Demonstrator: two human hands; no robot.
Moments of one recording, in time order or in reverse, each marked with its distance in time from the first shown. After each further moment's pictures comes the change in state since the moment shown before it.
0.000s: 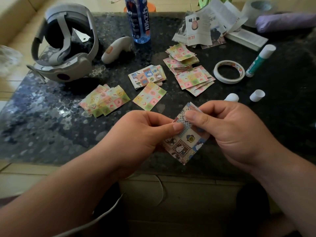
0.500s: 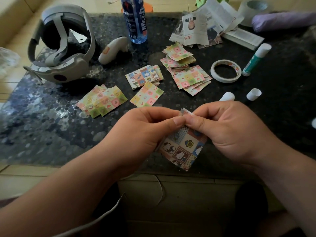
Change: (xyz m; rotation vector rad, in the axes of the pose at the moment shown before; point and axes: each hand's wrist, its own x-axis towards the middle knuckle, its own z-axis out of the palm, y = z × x) left_hand 0.003 0.000 0.009 -0.083 -0.004 0.052; right_hand -0.004 -0.008 -0.005 -0.223 -0.036 -0.030
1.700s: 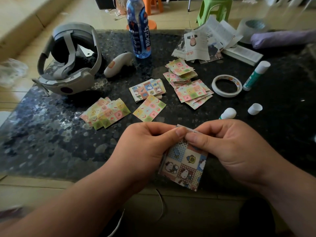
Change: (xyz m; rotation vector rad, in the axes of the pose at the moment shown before) left_hand 0.002 -0.005 0.006 -0.027 0.127 0.045; right_hand -0.001 0.001 -0.003 0.156 -0.065 0.080
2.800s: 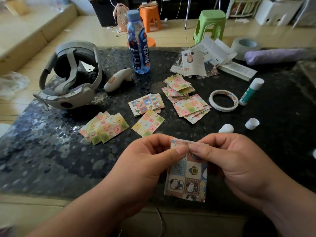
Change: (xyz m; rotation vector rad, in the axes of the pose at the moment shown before) left_hand 0.002 0.001 0.000 -0.111 -0.106 -0.001; right_hand 0.005 0.003 -0.003 0.193 0.069 0.050
